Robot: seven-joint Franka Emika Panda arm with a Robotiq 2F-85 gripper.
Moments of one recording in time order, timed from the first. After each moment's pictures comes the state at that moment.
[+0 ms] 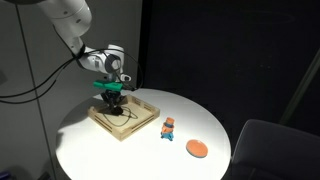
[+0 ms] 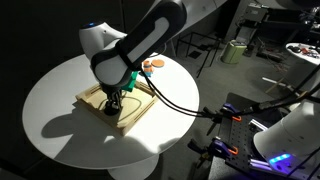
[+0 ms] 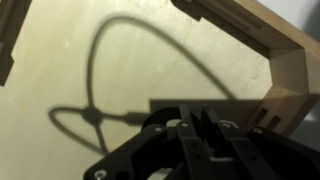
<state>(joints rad) 0.15 0.75 0.13 -1.61 -0.11 2.26 -0.10</state>
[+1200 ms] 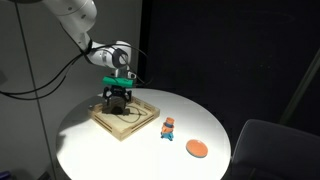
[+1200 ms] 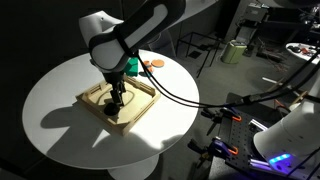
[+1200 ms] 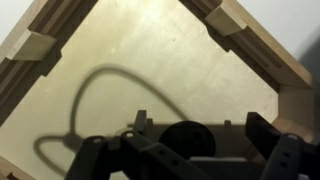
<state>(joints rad) 0.11 0.75 0.12 -1.54 -0.12 2.09 -0.33</state>
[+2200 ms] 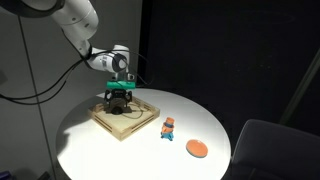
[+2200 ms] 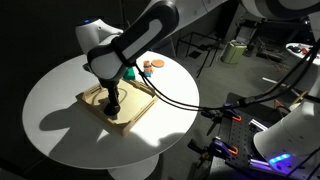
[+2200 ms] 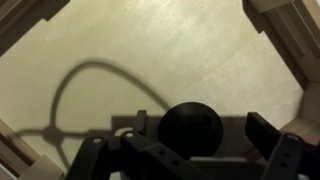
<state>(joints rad) 0.13 0.82 0.13 -1.48 -0.17 2.17 -0.46</state>
